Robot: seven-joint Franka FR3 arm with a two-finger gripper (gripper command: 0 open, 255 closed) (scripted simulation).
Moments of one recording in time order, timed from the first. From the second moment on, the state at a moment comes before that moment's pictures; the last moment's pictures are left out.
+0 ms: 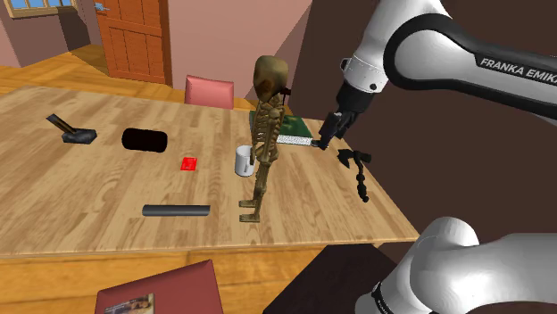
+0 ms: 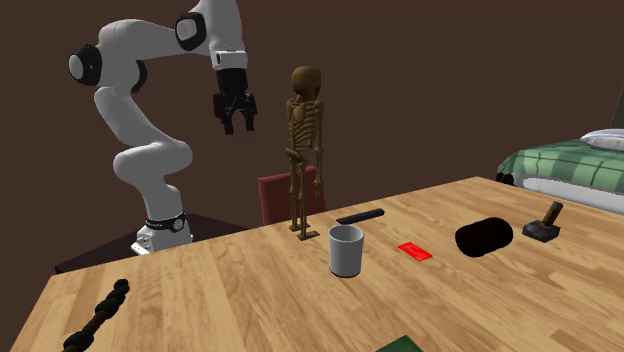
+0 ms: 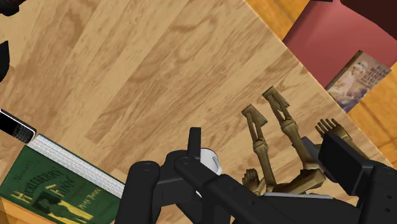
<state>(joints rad) 0.02 -0.75 0.04 -2.33 0.00 1.70 -0.02</state>
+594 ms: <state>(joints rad) 0.01 -0.52 0.01 -2.29 0.00 1.89 -0.07</state>
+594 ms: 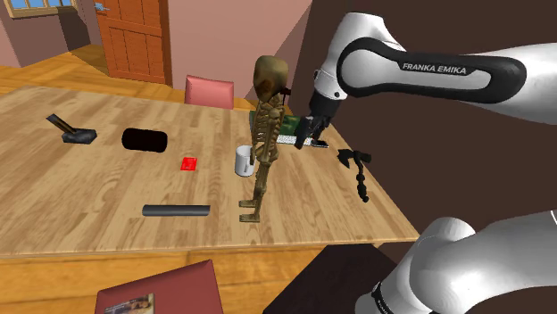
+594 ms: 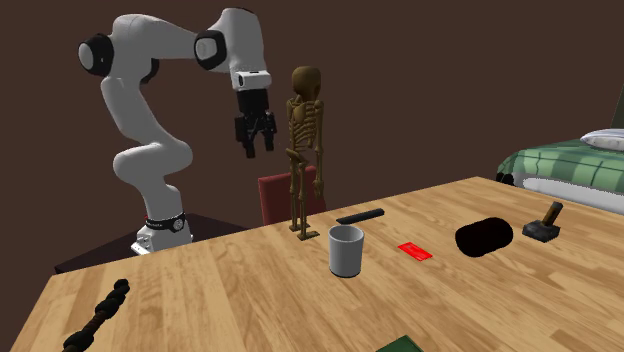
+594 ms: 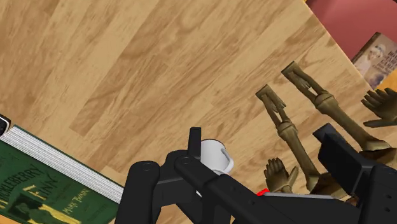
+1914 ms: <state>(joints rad) -0.01 0.25 -0.05 -1.81 0.11 2.13 -0.20</state>
